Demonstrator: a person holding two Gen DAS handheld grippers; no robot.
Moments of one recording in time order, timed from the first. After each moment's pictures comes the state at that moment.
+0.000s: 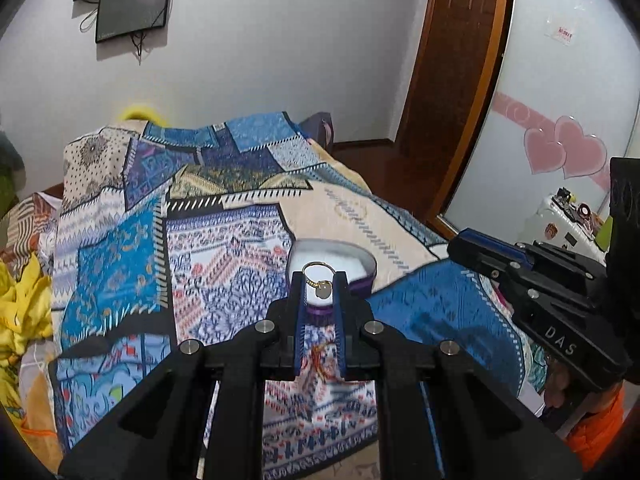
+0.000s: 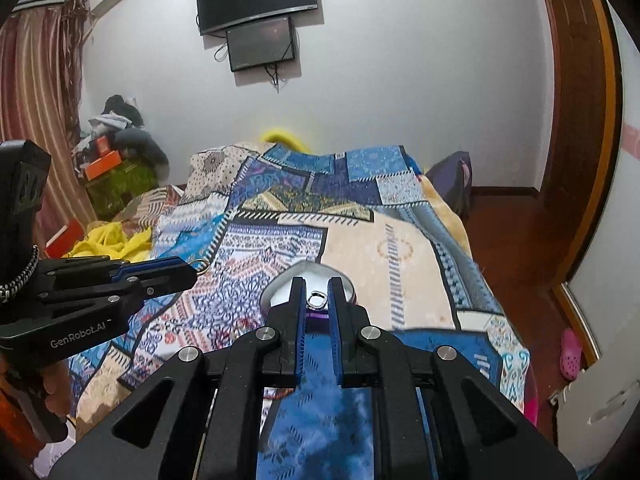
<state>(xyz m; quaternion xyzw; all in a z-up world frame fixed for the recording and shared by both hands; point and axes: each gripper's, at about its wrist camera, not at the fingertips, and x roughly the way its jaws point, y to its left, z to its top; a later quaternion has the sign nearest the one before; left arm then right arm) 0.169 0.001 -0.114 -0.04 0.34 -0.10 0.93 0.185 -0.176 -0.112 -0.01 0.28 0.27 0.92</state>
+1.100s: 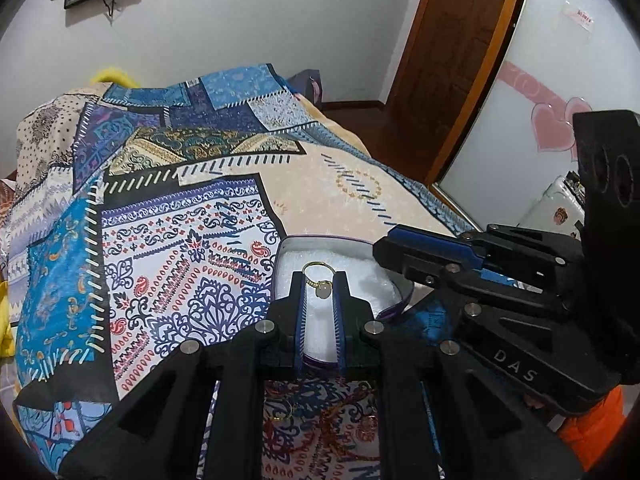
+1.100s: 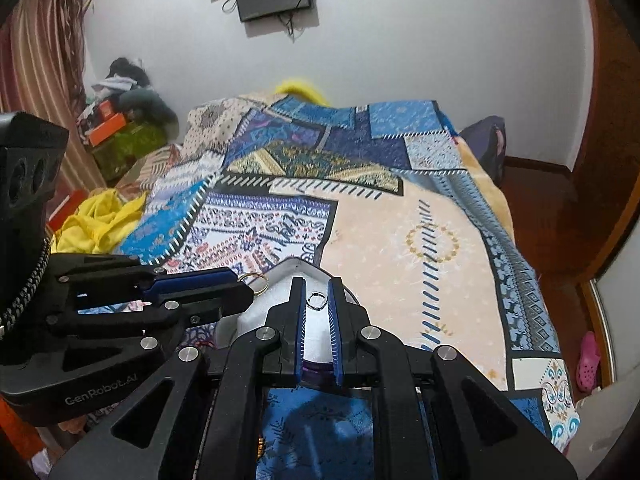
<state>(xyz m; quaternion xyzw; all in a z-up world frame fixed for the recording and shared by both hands) 0.265 -0.006 -0.178 -0.05 0.42 -0.13 0.90 0.266 -0.147 -0.163 -0.05 0.37 0.32 0.87</state>
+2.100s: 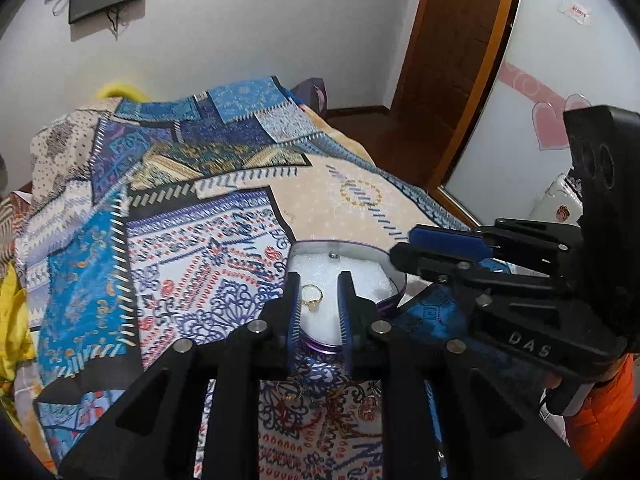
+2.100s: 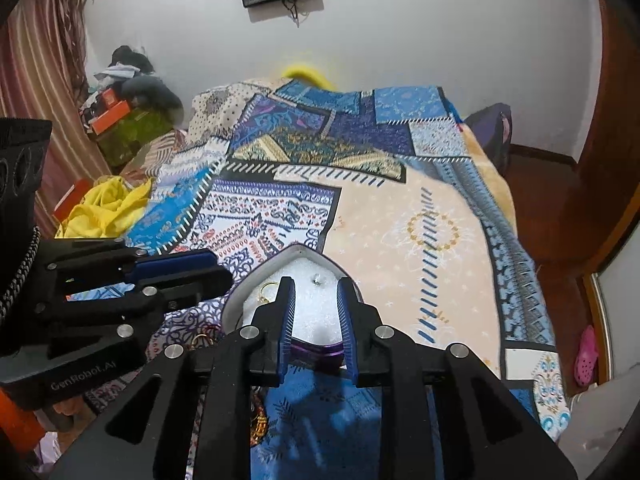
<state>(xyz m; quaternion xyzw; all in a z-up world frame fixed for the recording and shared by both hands) 0.239 -0.001 -0.149 -0.03 0.40 -0.11 0.91 0.260 -0.157 -0.145 -0.04 0.38 0.32 0.87</state>
